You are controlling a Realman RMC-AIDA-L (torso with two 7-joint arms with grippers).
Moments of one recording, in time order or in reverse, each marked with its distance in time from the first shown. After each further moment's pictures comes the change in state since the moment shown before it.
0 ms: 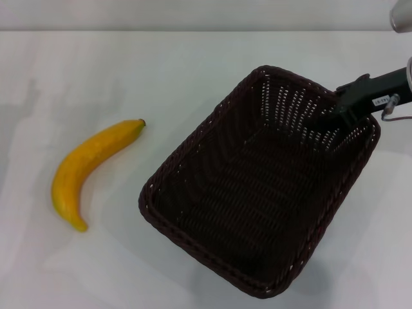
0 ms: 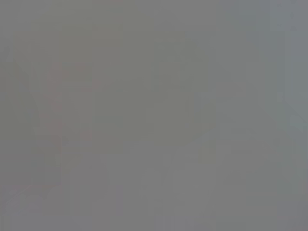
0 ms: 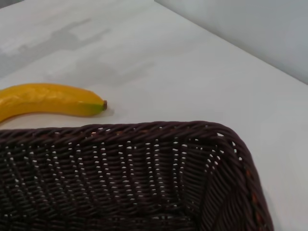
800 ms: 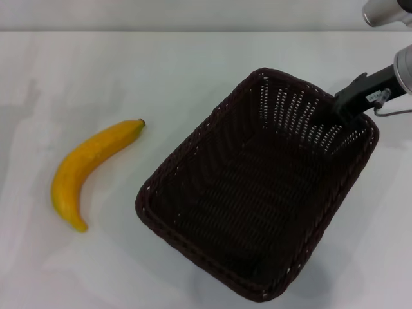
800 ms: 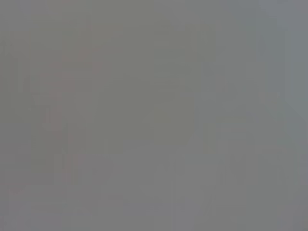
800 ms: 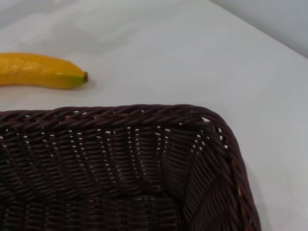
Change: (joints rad) left arm 0.000 -0.001 0.000 -0.002 0.000 0.000 0.000; right arm 0.075 -0.002 -0.061 -0.002 -0.138 0.013 0.159
